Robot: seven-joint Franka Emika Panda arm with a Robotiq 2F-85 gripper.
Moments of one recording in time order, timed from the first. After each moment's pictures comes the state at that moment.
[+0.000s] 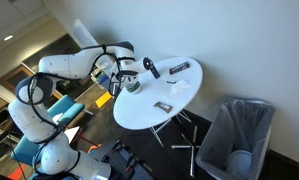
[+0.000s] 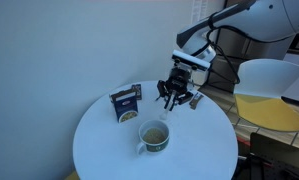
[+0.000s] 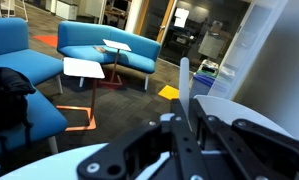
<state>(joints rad) -0.12 0.32 -0.14 -1.88 1.27 1.28 0.54</state>
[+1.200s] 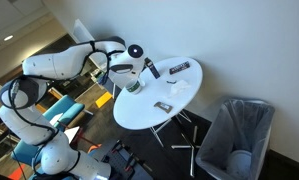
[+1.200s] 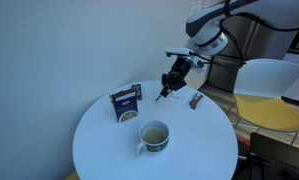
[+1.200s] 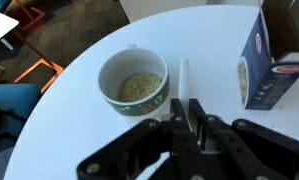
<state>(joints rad) -0.12 0.21 -0.19 -1.92 1.02 1.86 1.27</state>
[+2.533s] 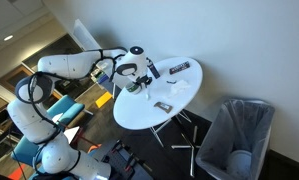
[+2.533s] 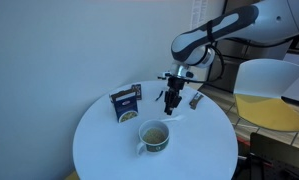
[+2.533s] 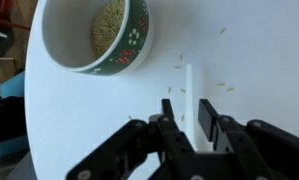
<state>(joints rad) -0.06 0.31 -0.15 -1.90 0.68 1.99 1.84</state>
